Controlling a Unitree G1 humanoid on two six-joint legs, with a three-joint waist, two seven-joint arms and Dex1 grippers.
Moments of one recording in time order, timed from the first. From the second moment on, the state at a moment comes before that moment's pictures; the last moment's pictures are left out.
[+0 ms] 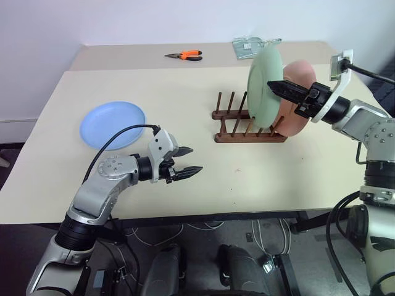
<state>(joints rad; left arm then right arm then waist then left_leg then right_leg) -0.39 0.54 -0.16 -0.28 -0.39 0.57 -0.84 -0.82 -0.70 -0.24 0.28 0.84 0.86 0.80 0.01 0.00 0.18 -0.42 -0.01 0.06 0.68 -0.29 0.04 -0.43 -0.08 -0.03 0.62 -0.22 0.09</state>
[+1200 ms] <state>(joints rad) -0.69 0.17 0.77 -0.02 -0.32 1.17 0.27 -0.63 -0.67 0.14 -0.37 0.38 0.36 0.95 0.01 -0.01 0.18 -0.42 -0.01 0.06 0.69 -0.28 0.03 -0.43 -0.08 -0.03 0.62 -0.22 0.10</state>
